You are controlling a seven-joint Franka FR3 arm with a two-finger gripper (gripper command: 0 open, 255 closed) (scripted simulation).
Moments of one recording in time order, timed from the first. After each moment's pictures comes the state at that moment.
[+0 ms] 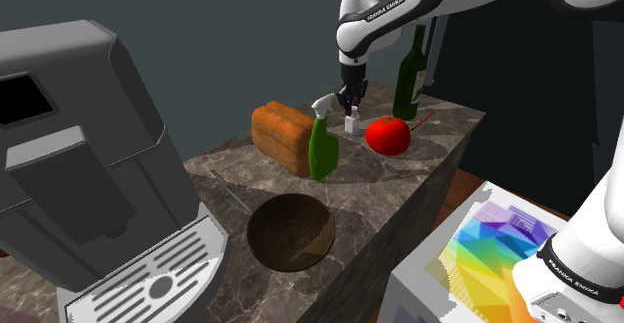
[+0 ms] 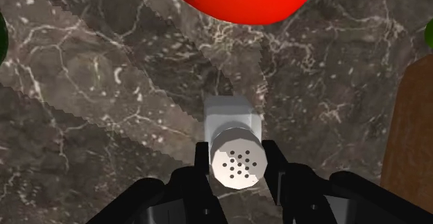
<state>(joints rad) 0.06 0.34 -0.04 -1.76 0.02 2.08 -0.12</state>
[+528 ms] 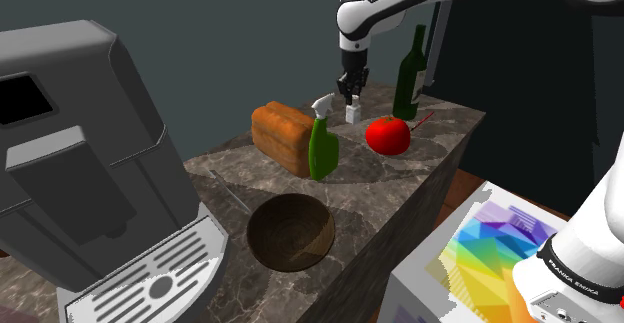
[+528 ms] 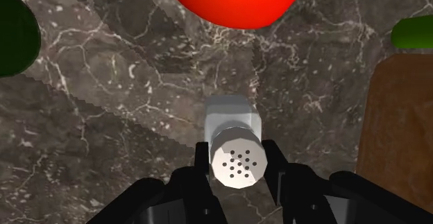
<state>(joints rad) 0.06 0.30 -0.04 -1.70 0.02 1.99 -0.12</state>
